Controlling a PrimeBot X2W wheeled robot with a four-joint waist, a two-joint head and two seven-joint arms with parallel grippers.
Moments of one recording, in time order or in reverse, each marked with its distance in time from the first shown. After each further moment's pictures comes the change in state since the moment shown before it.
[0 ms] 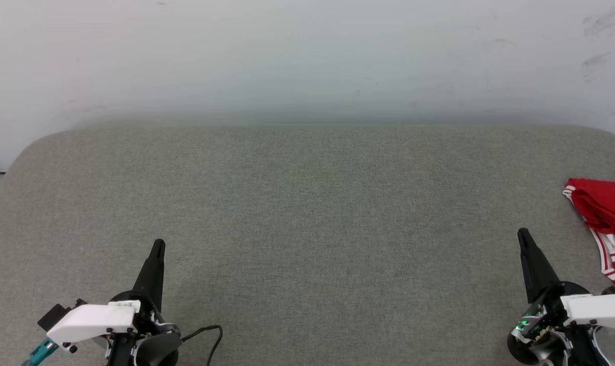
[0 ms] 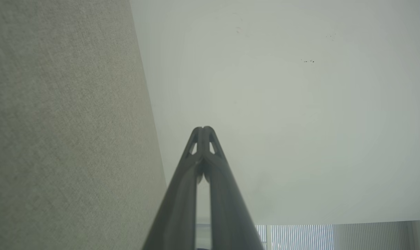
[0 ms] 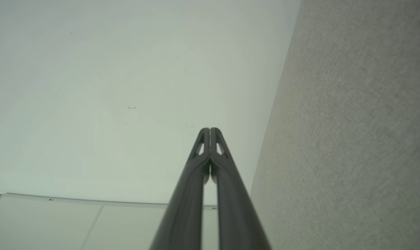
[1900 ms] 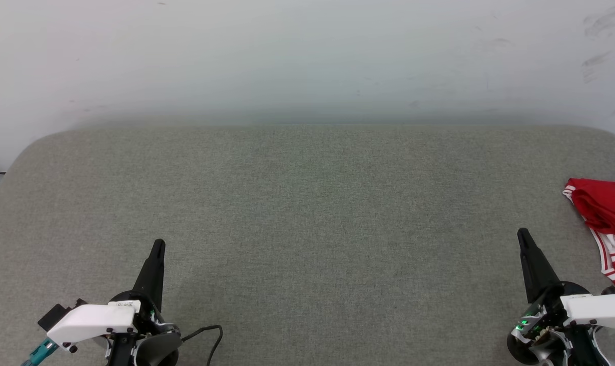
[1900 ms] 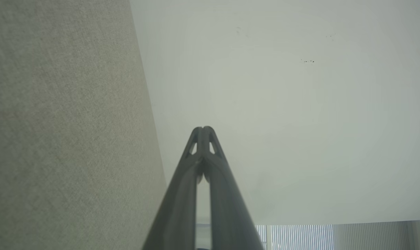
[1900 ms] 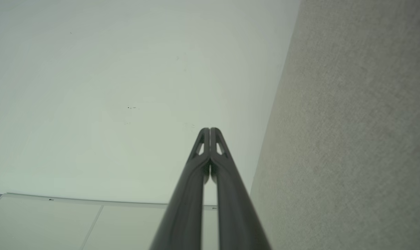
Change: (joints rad) left arm 0.000 0.000 0.000 0.000 0.000 0.000 0.000; right arm 0.000 0.000 0.001 0.000 0.000 0.000 0.000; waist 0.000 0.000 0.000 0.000
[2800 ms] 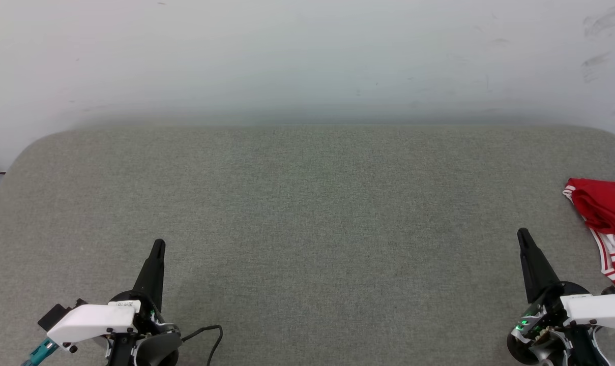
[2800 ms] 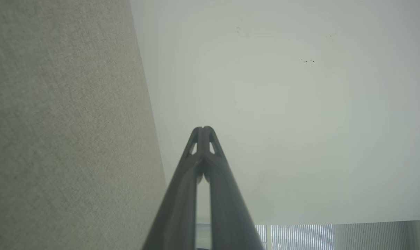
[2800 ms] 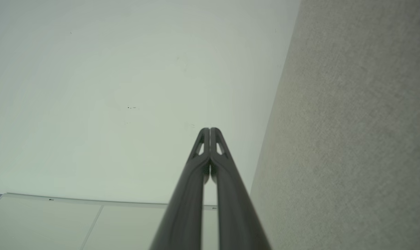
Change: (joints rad) left arm 0.000 0.000 0.000 0.000 0.000 0.000 0.000; right arm 0.000 0.000 0.000 0.000 0.000 0.000 0.000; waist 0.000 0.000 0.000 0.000
